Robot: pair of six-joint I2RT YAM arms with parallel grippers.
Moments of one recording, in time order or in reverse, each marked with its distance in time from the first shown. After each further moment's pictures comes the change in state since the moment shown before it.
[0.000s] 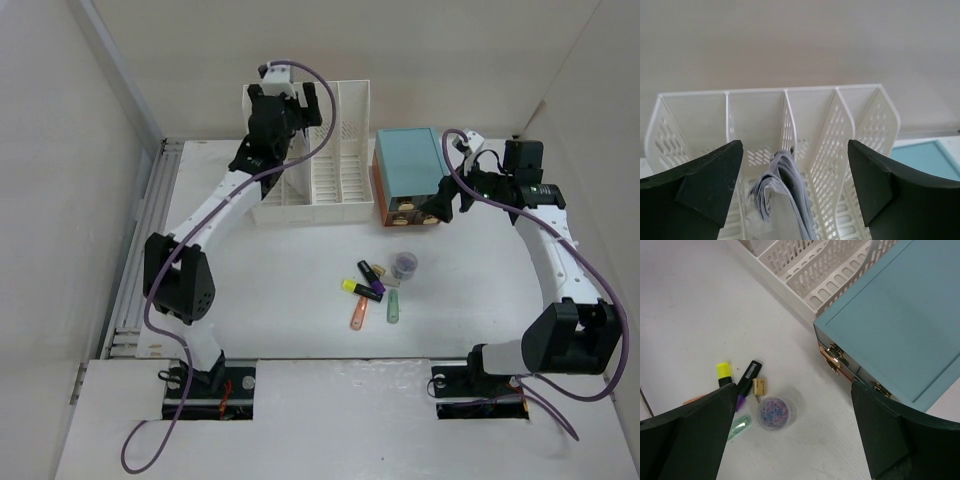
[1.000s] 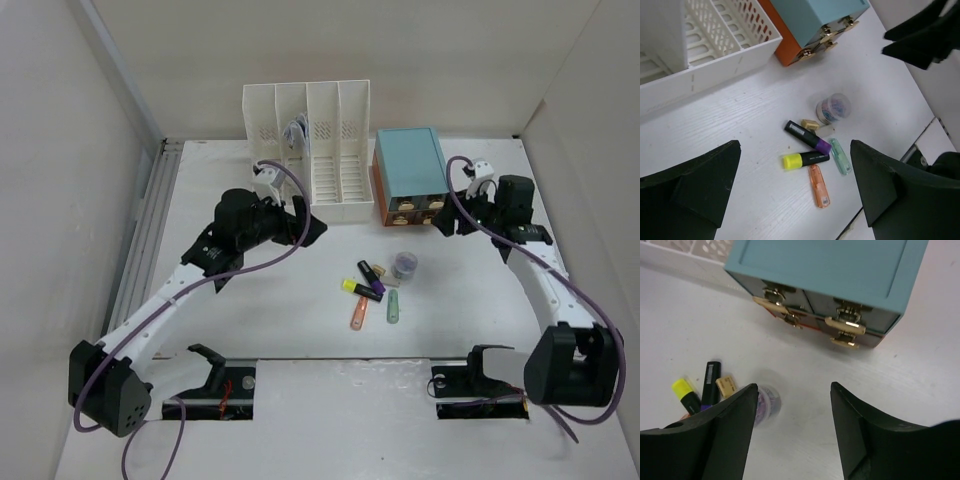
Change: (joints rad) left arm -0.057 -0.702 -0.716 -0.359 0.550 -0.280; right arm 0.001 -0.191 -0.359 0.294 0.362 0.283
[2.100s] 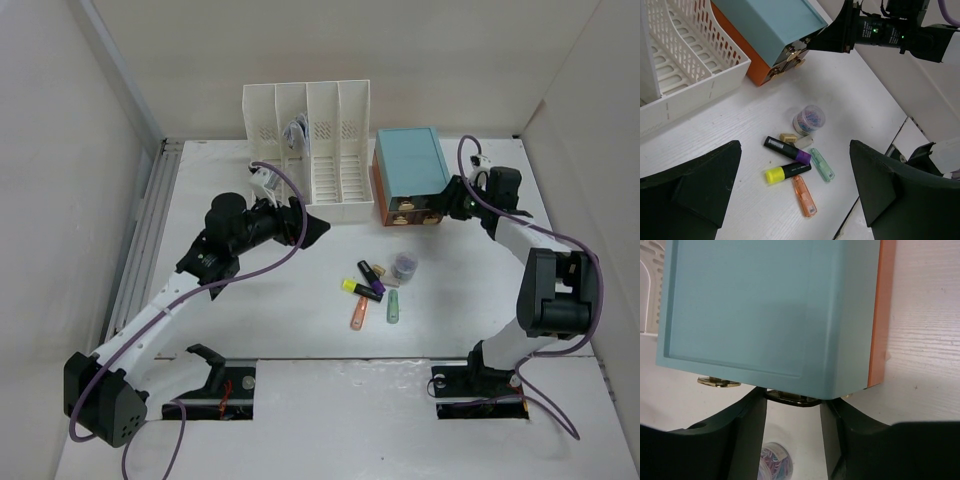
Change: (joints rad) left arm -0.005 -0.059 -0.046 0.138 0.109 -0.021; right arm -0.048 0.416 0.038 0.340 -0.036 0.416
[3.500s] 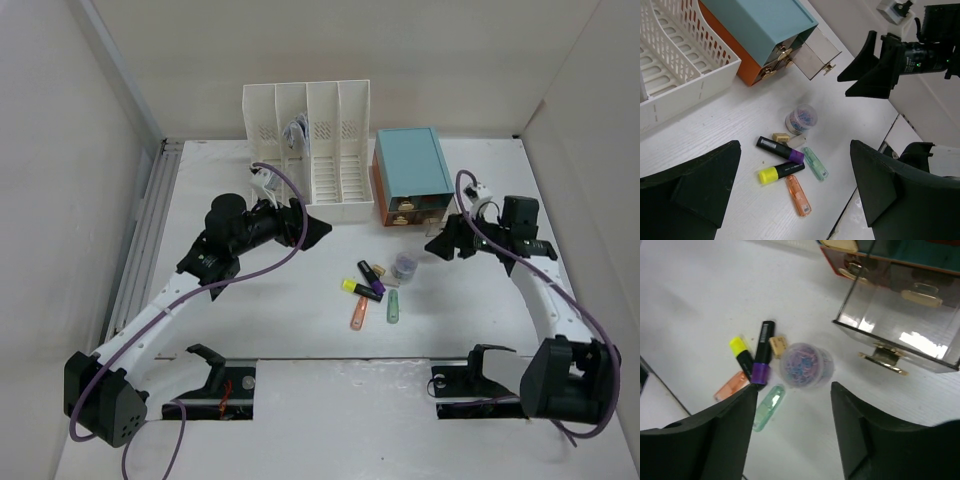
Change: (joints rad) left arm 0.000 0.000 -0.011 0.027 0.035 -0.018; right arm -0.024 -0.446 -0.167 -0.462 -0.235 -0.369
